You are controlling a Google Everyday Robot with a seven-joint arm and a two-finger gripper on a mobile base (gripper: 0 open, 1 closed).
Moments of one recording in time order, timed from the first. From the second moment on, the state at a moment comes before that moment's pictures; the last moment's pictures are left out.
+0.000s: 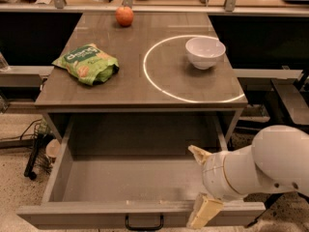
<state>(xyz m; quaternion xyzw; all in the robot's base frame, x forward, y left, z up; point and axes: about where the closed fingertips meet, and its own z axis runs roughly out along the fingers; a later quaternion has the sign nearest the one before) 0.361 -0.096 0.719 -0.65 0.70 0.11 0.26</state>
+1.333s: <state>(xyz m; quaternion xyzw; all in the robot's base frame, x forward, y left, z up) 0.375 -0.069 0.682 -0.67 0.67 0.08 0.31</state>
